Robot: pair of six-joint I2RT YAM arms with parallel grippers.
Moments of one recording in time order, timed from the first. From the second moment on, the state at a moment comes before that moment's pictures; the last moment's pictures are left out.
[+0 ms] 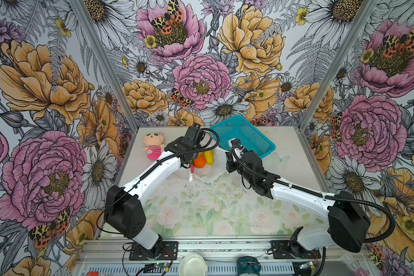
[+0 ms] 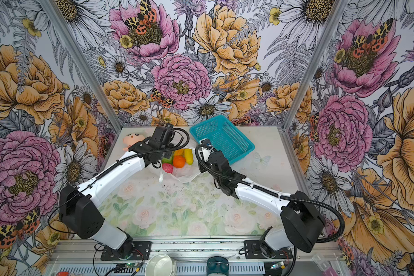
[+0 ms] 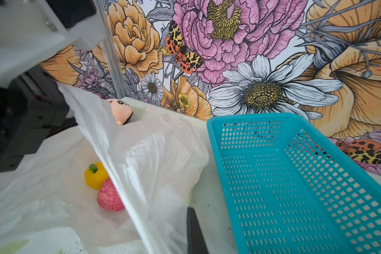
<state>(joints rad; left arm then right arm) -0.53 1.59 1.46 -0.71 -0.51 0.00 0.75 1.42 0.90 0.24 0.27 0.11</state>
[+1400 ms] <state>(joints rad) -0.73 1.32 1.05 -0.57 -0.49 -0.24 1.18 0.96 0.80 -0.03 0.42 -0.01</state>
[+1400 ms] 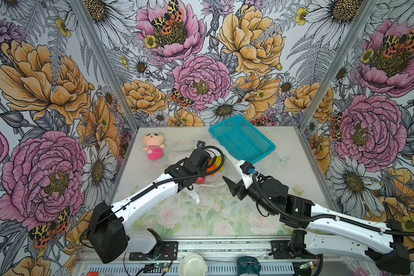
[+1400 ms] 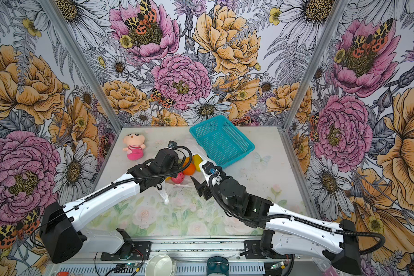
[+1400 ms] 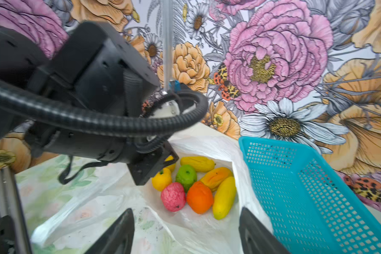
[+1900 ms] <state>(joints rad) -0.74 1.21 0.99 -0.47 -0.54 -0.23 1.21 1.36 0.79 0.18 0.44 0.01</state>
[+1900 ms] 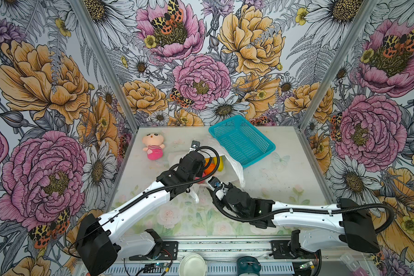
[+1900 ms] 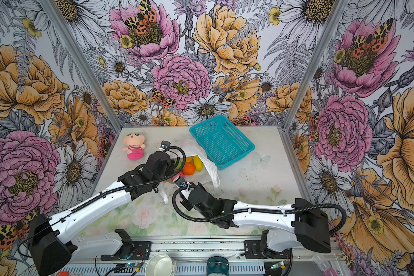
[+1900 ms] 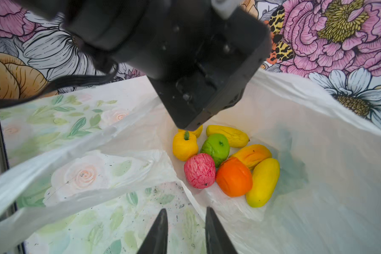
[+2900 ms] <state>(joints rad) -0.72 1.19 0.96 -0.46 -0.54 -0.23 1.03 1.85 0.86 0.35 0.33 0.26</state>
